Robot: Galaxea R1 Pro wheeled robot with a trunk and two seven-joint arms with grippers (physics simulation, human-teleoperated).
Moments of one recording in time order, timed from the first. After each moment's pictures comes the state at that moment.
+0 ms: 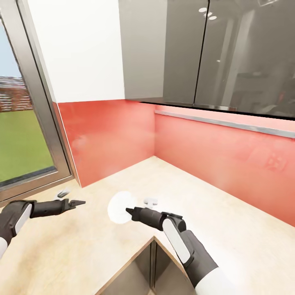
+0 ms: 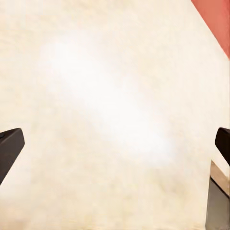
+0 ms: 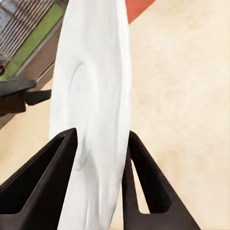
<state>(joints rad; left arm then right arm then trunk) -0.79 0.47 0.06 -0.62 0.19 0.77 -1.02 -0.54 0.17 0.37 -1.11 -0.66 0.60 0.17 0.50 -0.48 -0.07</state>
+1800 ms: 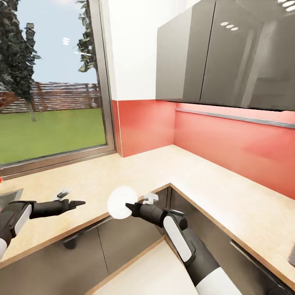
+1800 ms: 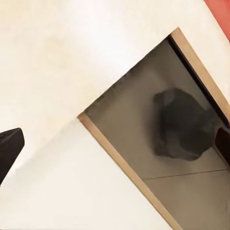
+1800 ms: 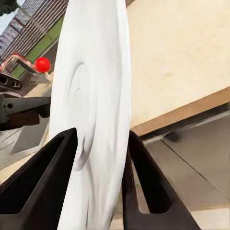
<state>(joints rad) -0.78 0.47 0.06 -0.62 0.19 0.76 -1.03 -0.53 0.17 0.37 -1.16 -0.66 0.60 0.17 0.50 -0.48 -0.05</state>
